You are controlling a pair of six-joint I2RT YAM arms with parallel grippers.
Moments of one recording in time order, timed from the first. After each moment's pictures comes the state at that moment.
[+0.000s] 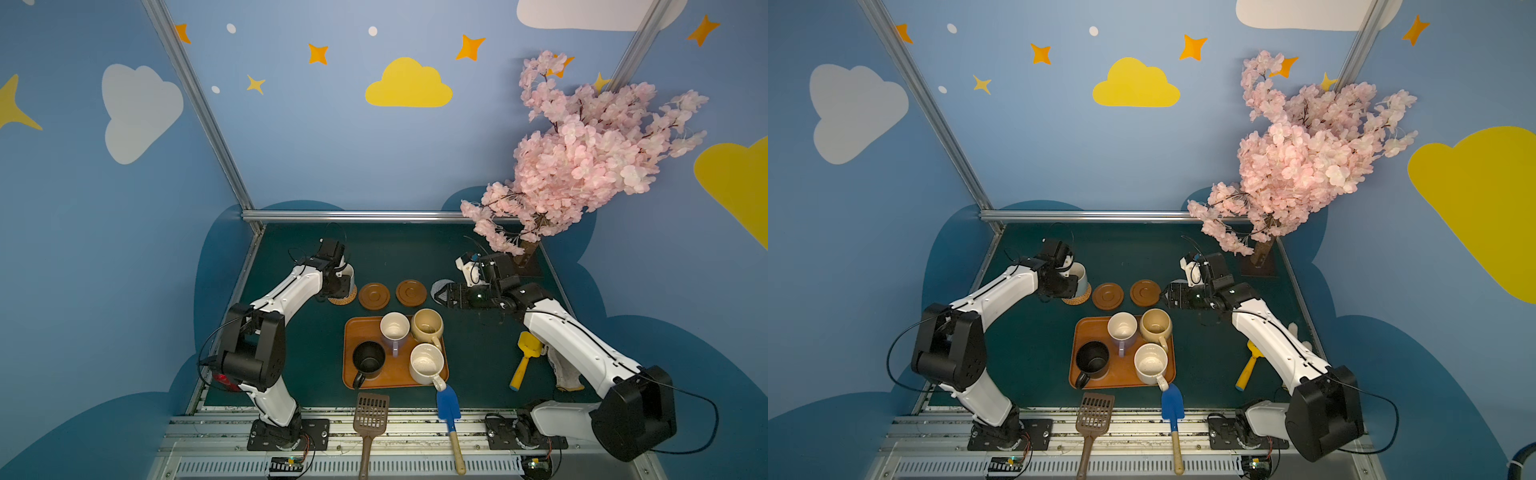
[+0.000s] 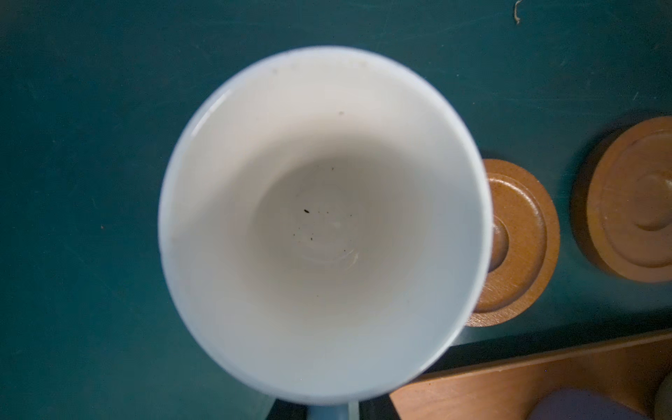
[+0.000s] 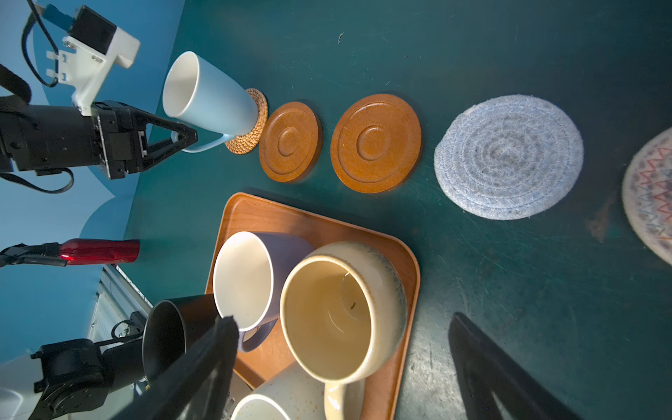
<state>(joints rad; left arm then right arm) -0.24 1.71 1.25 -0.72 -0.03 -0.16 0.44 1.31 1.02 -0.56 -0.37 0.35</state>
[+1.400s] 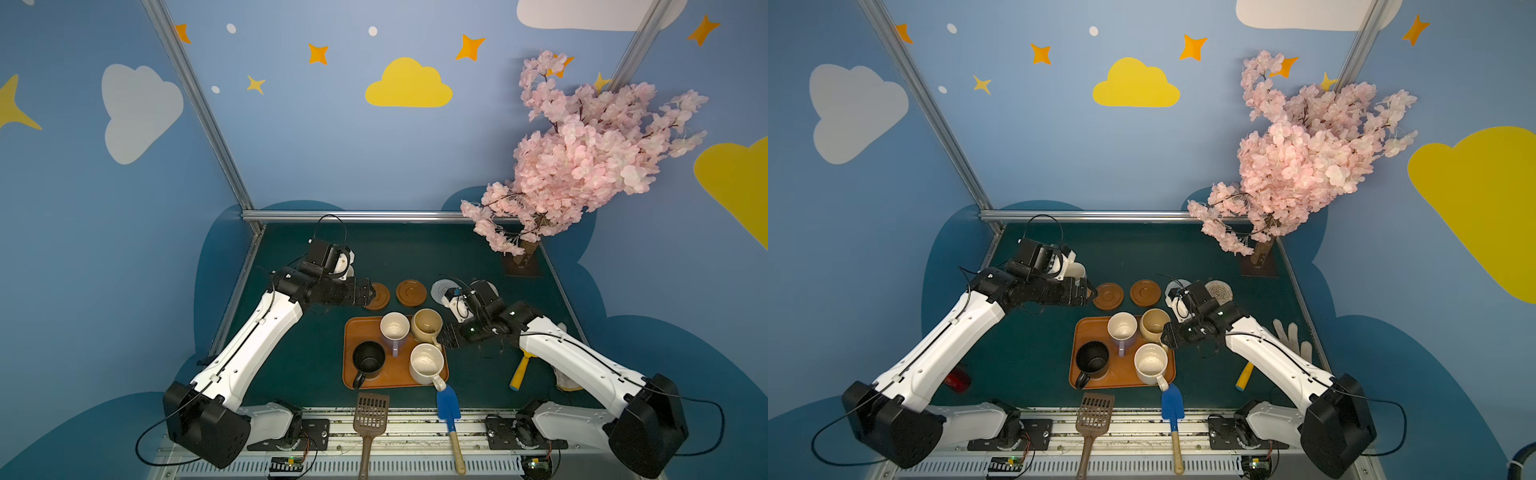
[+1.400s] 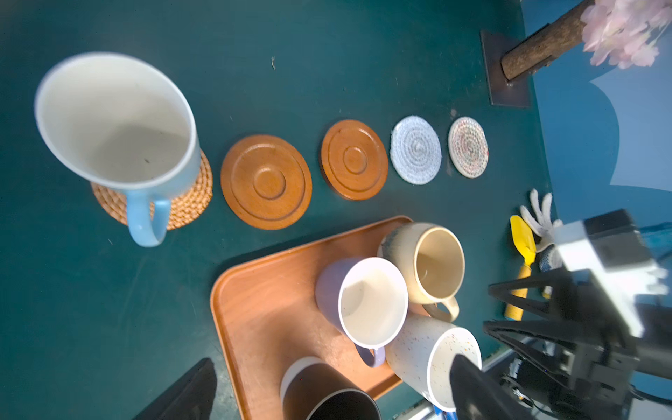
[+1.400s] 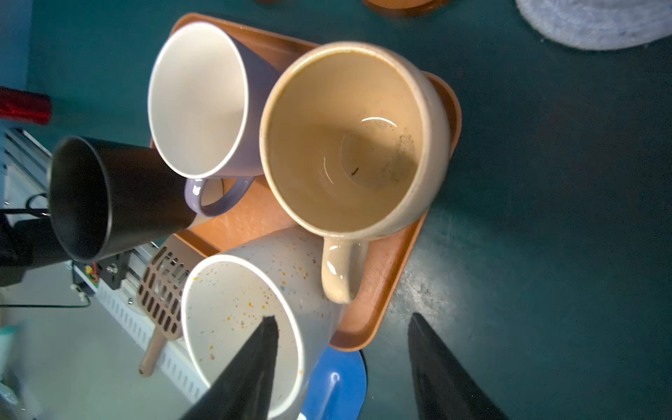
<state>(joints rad) -0.39 1.29 1.26 -0.92 0.27 -0.37 0.65 1.23 0.89 -0.77 -0.28 0.29</state>
